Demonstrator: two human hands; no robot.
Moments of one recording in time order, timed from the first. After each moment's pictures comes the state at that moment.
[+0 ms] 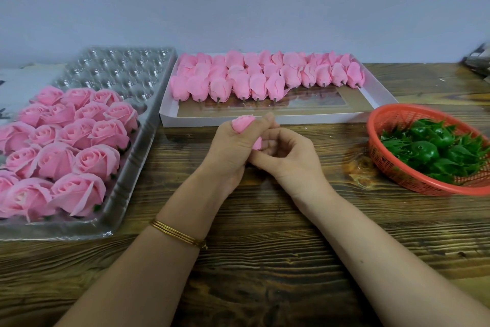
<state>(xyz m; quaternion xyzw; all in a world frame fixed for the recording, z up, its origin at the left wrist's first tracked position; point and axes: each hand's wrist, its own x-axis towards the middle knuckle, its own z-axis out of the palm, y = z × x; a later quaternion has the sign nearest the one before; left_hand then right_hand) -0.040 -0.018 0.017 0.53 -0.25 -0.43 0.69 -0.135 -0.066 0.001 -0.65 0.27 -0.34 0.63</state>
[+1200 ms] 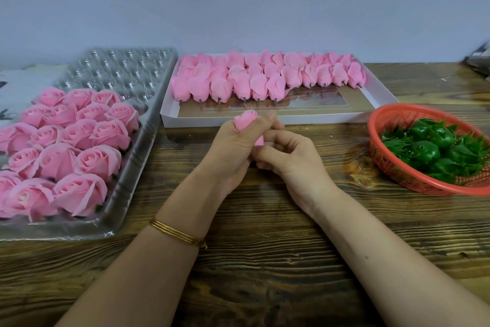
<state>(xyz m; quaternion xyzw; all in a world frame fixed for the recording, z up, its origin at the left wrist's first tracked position) -0.037 -0.018 0.016 0.51 -0.29 -0.45 0.67 -0.137 -0.069 0.000 -0.60 0.26 -0.30 0.69</state>
